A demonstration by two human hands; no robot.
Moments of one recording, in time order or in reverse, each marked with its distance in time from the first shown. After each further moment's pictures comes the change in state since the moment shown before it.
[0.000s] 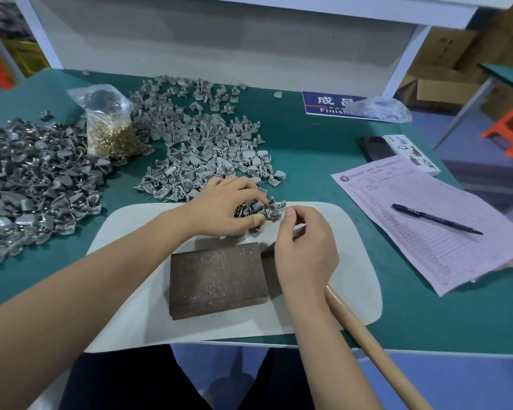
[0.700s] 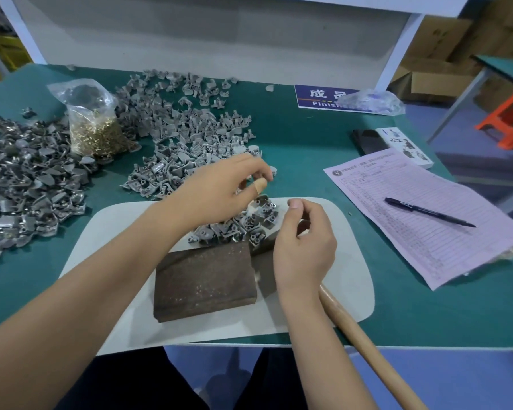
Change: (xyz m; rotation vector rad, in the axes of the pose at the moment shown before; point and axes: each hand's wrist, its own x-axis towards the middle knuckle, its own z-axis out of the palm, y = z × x) left_hand 0.010 0.033 -0.031 -0.177 0.183 0.024; right_hand 0.002 -0.003 -0.004 0.275 0.102 0.123
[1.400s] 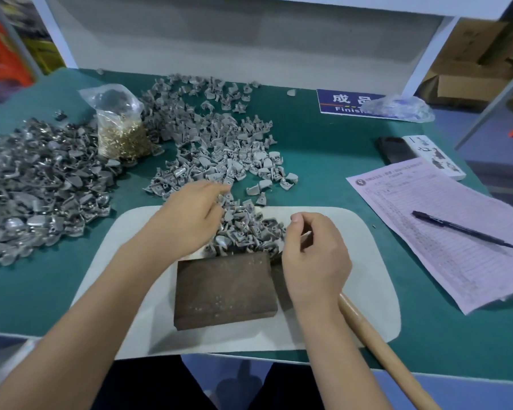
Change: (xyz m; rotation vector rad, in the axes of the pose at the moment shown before) left_hand -0.062 -0.027 -0.018 0.109 -0.062 -0.381; right_hand 0.001 0.003 0.002 -0.220 -0.142 -0.224
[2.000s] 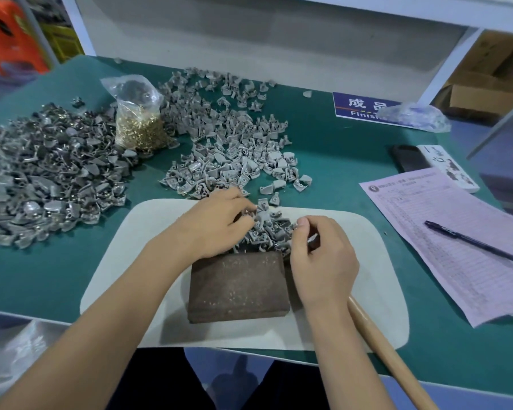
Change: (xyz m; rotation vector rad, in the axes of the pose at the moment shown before) left_hand -0.002 0.010 0.010 -0.060 -0.158 0.022; right_hand 0.001 0.001 0.004 -0.060 -0.085 -0.064
